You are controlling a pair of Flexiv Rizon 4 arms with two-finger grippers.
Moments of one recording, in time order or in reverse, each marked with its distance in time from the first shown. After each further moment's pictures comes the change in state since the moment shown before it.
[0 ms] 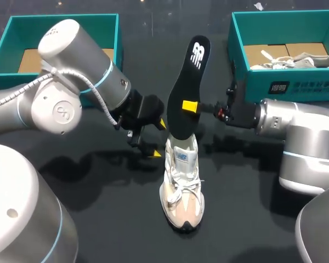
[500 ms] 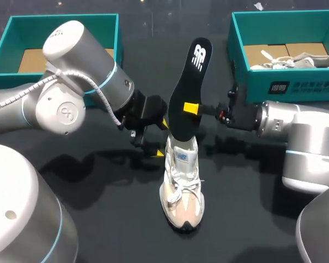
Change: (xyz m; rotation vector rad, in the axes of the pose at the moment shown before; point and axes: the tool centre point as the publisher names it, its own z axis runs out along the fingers) left arm -0.005 -0.002 0.006 -0.005 -0.004 -0.010; right arm -0.001 -0.003 -0.005 0.008 -0.030 -0.020
